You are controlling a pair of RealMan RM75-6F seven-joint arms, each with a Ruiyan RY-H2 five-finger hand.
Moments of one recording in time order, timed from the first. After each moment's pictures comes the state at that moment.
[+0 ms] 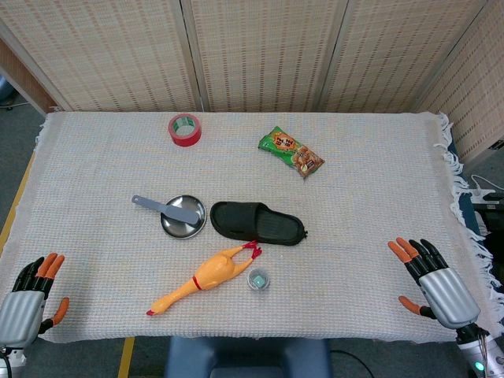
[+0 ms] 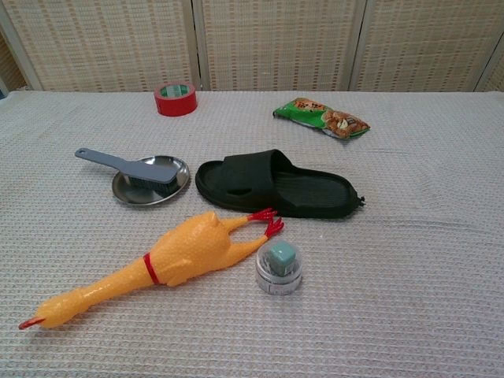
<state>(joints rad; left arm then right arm) -0.01 -1.25 0.03 -1.46 1.59 1.56 0.04 0.12 -1.08 -0.09 -1.53 -1.75 1.48 0.08</state>
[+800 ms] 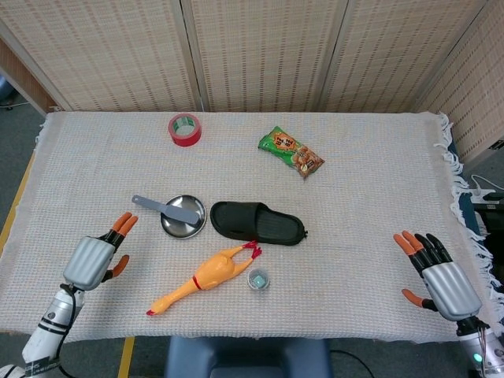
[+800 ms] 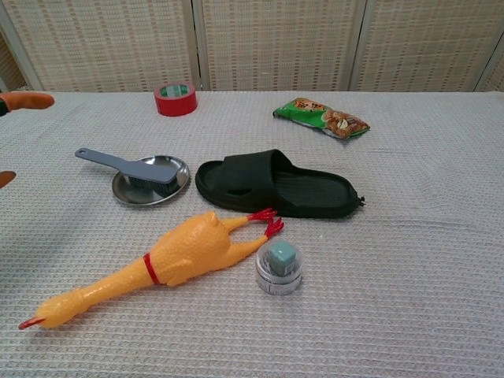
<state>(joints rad) -0.34 -1.32 -0.12 -1.49 1.62 1.25 0.17 0.13 -1.10 -0.05 -1.51 -1.68 1.45 0.07</state>
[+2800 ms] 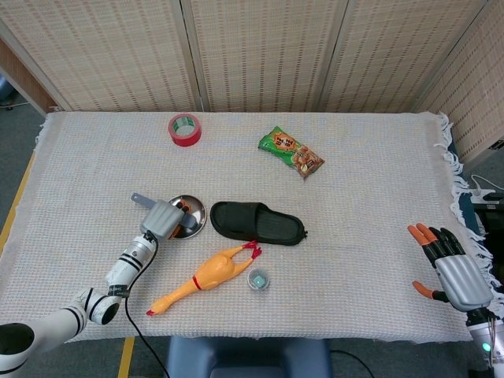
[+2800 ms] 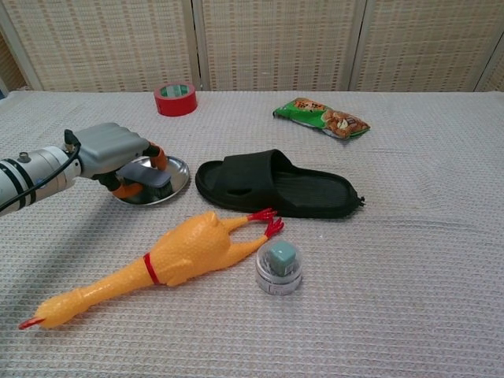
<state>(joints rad) -0.79 -1.72 -0.13 -0.91 1.39 0.87 0.28 0.15 -1.08 -0.03 -1.50 -1.60 1.38 0.13</state>
